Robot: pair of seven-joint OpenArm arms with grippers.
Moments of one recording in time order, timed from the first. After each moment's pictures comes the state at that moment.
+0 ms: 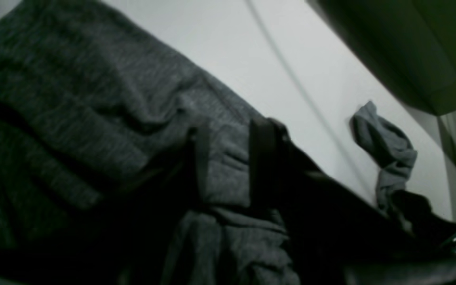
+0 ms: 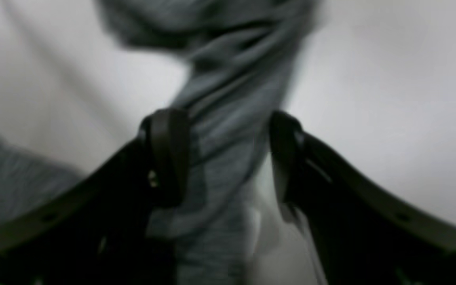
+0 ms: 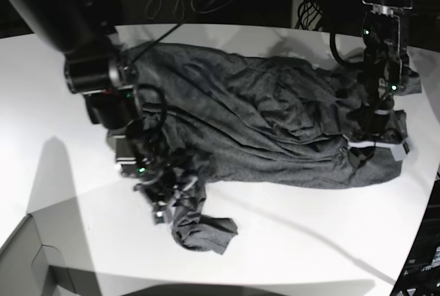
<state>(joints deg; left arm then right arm) 4.1 -19.9 -4.0 86.5 -53.1 8.2 13.5 38.9 -0.1 -6.4 18.7 7.0 19.5 -0.5</state>
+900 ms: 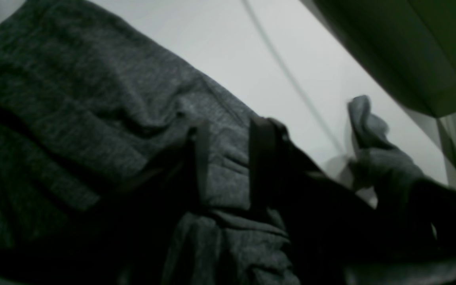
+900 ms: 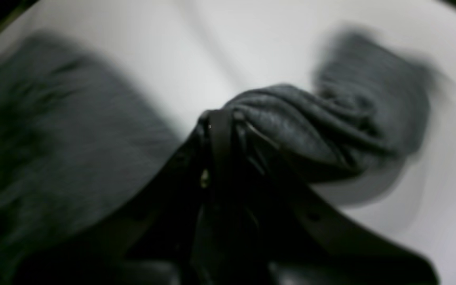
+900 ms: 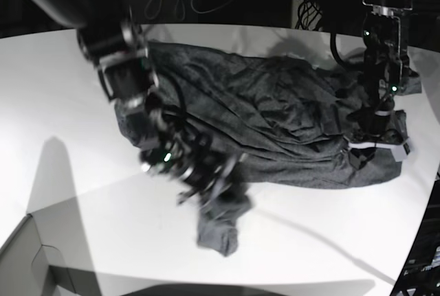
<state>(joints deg) 3.8 -19.8 -3.9 86.3 -53.0 8.2 13.5 26.0 -1.7 -18.6 51.2 6.0 30.5 -6.0</state>
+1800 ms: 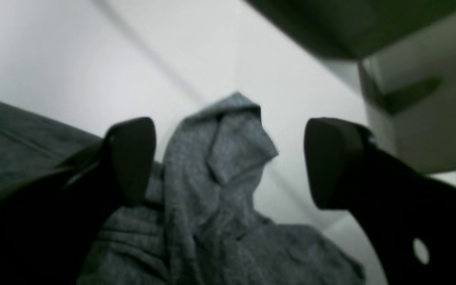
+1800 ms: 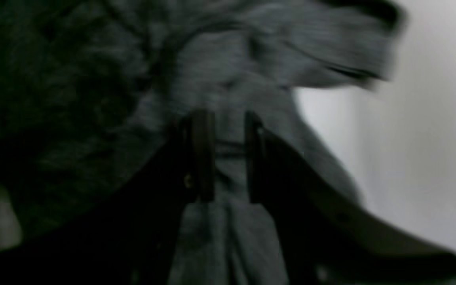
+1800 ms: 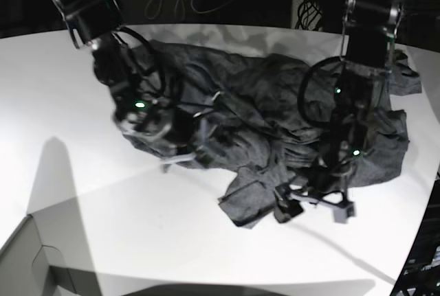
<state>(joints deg) -18.0 -14.7 11.8 73.7 -52.6 7.9 23.7 8.5 10.9 -21.4 86.1 6.3 32.6 -26.8</state>
